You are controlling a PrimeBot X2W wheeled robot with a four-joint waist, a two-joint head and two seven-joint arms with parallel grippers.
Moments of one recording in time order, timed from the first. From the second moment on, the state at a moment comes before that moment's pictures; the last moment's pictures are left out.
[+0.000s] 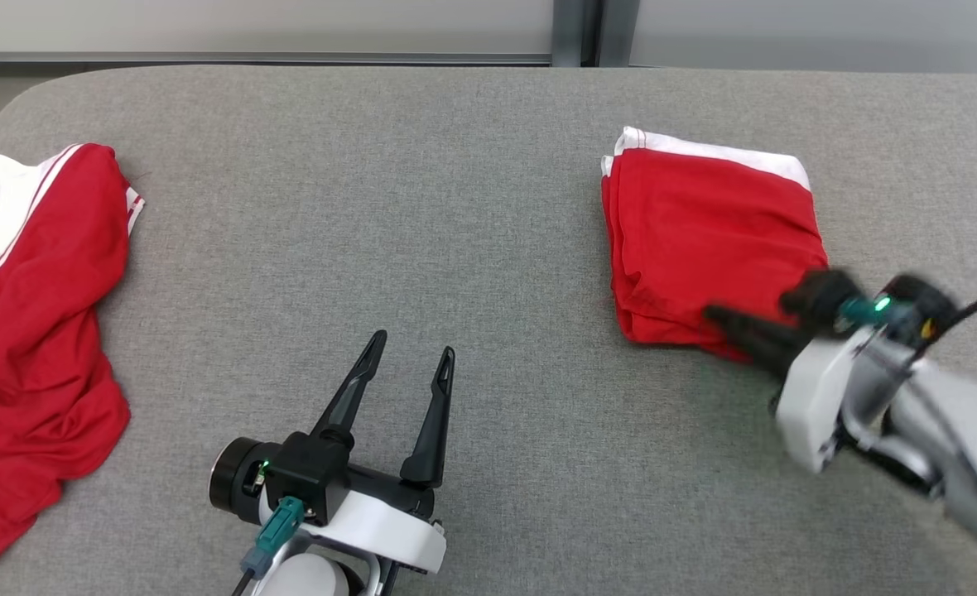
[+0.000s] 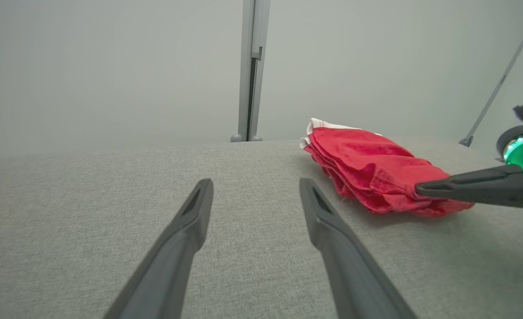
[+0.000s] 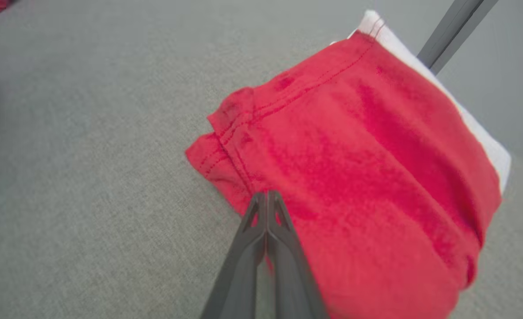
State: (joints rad) left arm -0.15 0.05 -0.39 0.13 -0.23 0.05 -0.26; right arm -0.78 -0.66 1.14 0.37 0.72 0.13 0.04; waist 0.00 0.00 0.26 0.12
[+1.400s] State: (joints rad) left arm 0.08 0.05 -0.13 0.07 -0.24 0.06 -0.26; right arm -0.28 -0.25 0.49 0.30 0.28 0.13 -0.26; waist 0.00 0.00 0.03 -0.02
